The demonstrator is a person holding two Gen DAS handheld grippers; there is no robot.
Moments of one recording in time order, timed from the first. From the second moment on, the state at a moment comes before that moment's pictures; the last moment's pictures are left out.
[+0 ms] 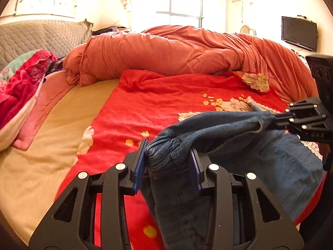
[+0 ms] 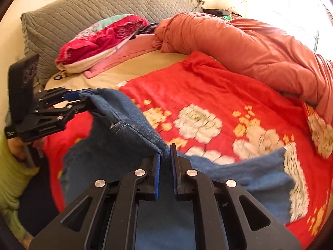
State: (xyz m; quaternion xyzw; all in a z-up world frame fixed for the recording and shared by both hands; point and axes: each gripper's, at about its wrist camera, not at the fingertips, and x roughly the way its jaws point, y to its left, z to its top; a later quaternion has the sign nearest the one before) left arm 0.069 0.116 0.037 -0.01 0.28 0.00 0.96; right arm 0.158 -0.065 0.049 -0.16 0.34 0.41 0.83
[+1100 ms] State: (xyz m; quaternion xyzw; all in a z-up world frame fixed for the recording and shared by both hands) left arm -0.028 0.105 -0.011 -0.06 0.42 0.00 0.91; right arm 0.034 -0.094 -0.023 -0.14 0.41 0.45 0.79
